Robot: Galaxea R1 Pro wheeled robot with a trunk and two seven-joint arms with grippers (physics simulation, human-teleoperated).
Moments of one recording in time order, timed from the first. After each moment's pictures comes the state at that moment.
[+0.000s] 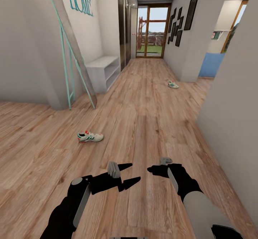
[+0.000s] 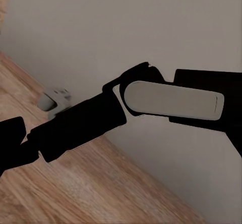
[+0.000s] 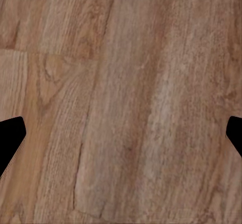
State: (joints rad) left arm -0.37 -0.11 -0.07 -1.27 0.10 0.30 -1.12; right arm -0.75 0.09 -0.18 -0.60 0.13 0.56 0.24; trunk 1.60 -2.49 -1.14
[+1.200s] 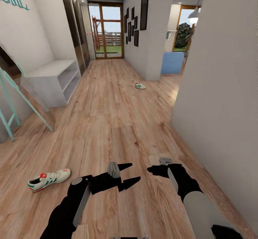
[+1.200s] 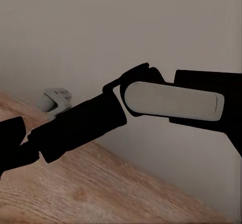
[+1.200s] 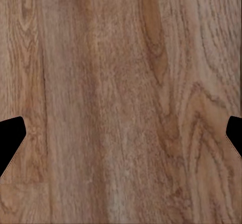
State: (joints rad) left arm -0.37 -0.11 -0.06 -1.27 0.10 0.30 -1.12; right arm -0.74 0.09 -0.18 -0.60 0.13 0.56 0.24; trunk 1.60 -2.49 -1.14
